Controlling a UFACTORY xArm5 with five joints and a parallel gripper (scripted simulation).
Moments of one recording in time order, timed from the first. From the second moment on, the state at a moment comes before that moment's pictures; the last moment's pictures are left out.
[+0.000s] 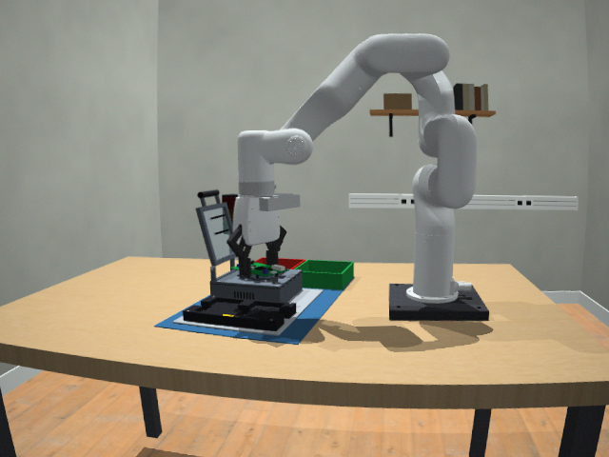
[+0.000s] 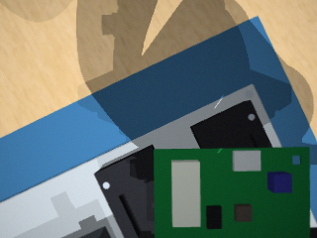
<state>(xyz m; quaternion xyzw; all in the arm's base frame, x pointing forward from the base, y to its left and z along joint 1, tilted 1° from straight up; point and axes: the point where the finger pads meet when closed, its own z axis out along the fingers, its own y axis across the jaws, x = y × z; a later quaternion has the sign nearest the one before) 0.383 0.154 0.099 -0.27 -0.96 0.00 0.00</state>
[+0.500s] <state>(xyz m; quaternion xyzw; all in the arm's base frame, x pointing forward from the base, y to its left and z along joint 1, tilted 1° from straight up) 0.383 0.154 0.099 -0.48 -0.88 0.00 0.00</state>
